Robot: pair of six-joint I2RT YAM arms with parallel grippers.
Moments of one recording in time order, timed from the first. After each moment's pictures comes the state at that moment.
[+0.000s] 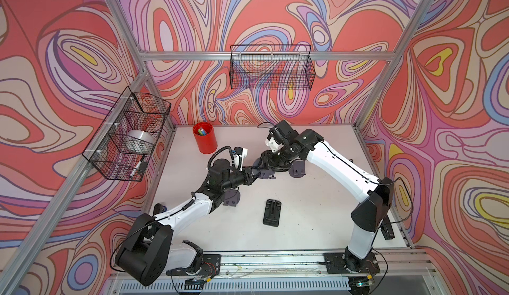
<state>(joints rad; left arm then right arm) -0.47 1.30 0.62 0.47 0.58 -0.75 0.71 1.83 1.89 -1.13 -0.32 0.61</state>
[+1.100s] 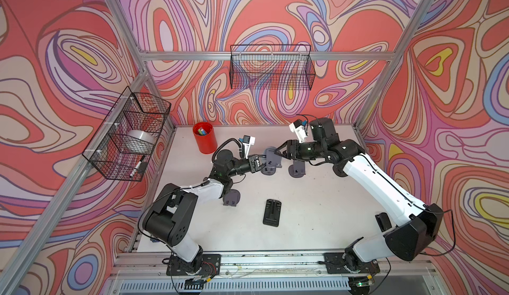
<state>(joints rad) -0.44 1.65 0.79 0.97 0.87 -1.02 0.46 1.47 1.48 -0.65 -0.56 0.53</state>
